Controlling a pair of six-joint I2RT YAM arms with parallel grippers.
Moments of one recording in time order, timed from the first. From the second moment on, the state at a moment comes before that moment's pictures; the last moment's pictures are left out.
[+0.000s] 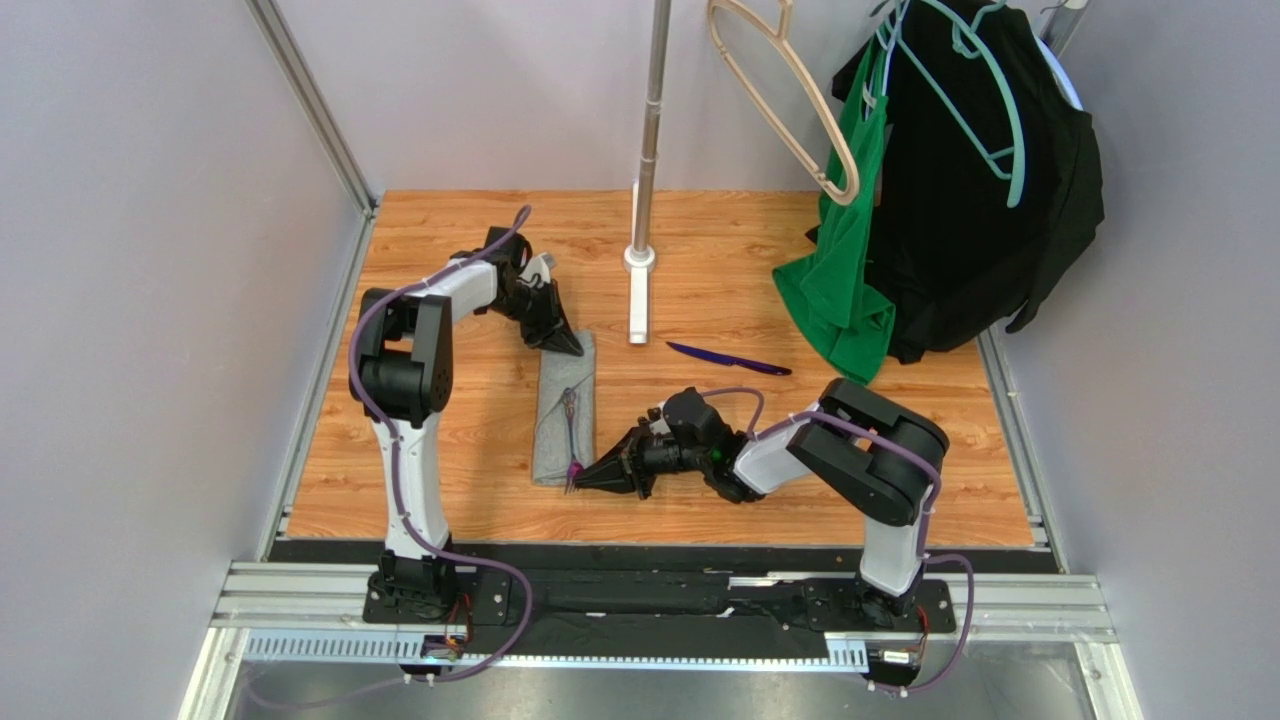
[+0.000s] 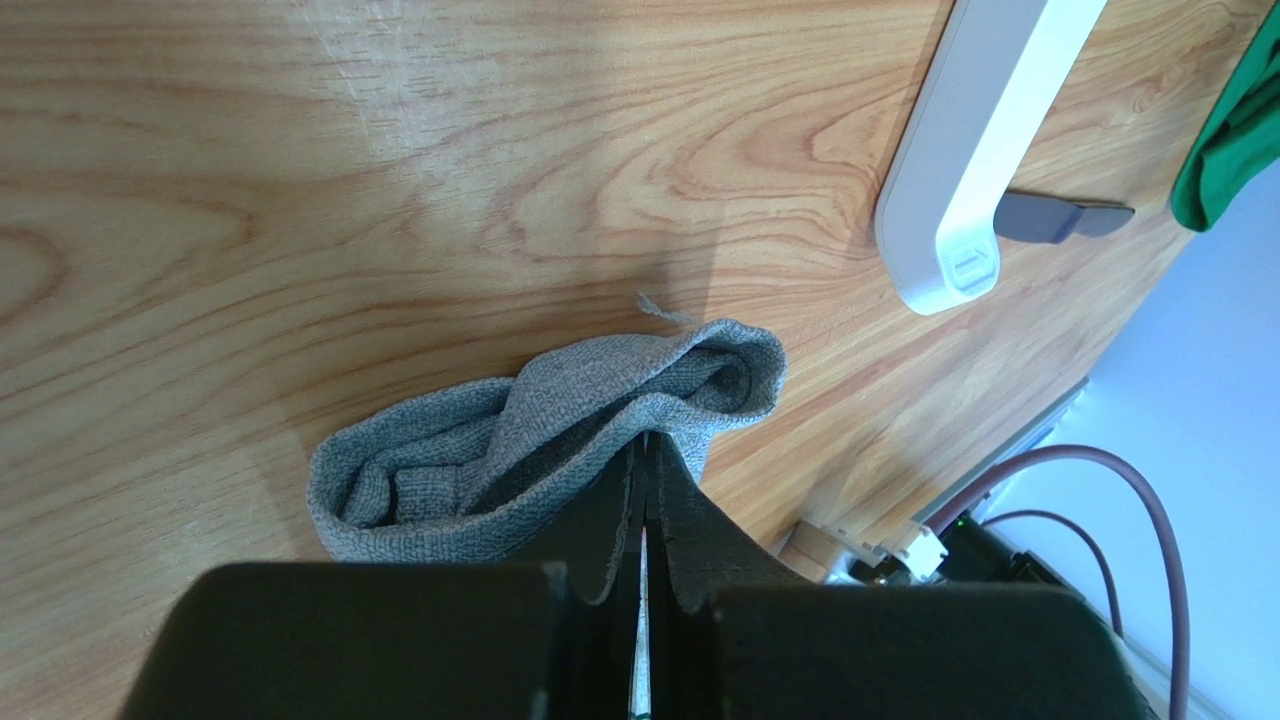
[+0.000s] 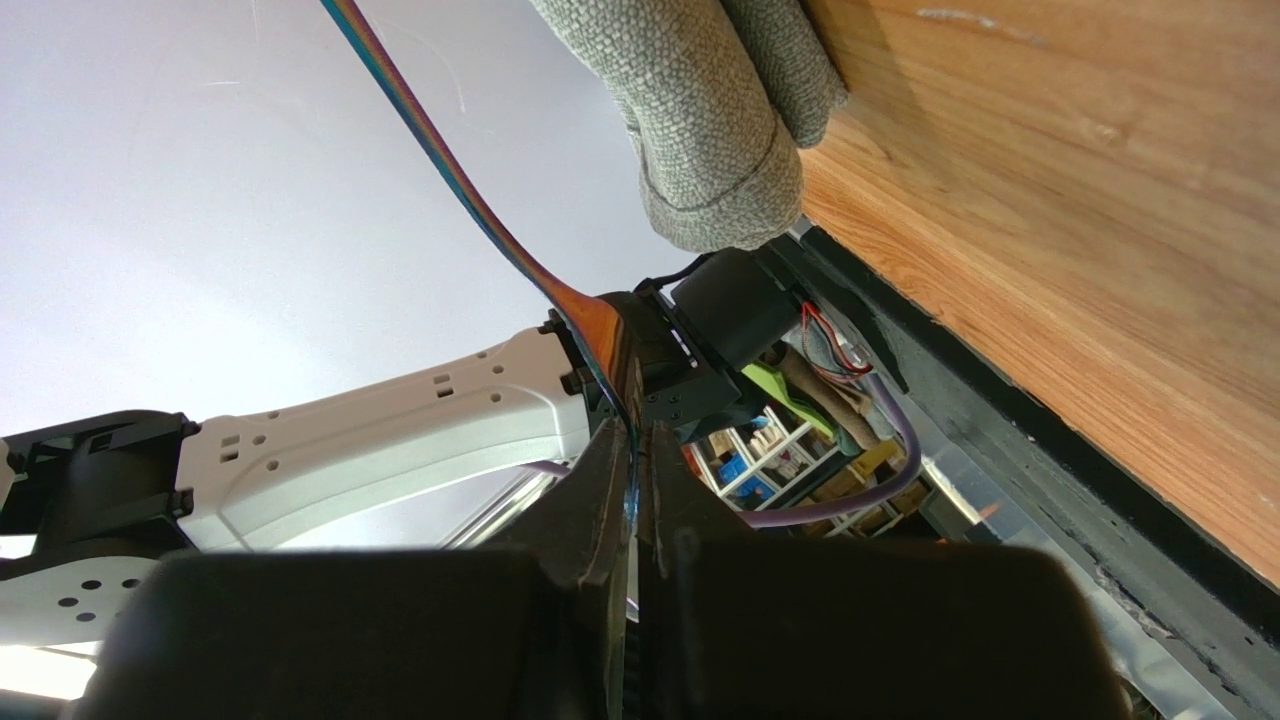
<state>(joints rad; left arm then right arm) -0.16 2.16 1.53 -0.63 0.61 -0.41 0.94 1.87 0.64 0.82 -0.56 1.98</state>
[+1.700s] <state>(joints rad) -0.18 2.09 1.45 -0.58 0.54 -0.42 0.88 1.79 0.95 -0.09 -0.59 1.52</state>
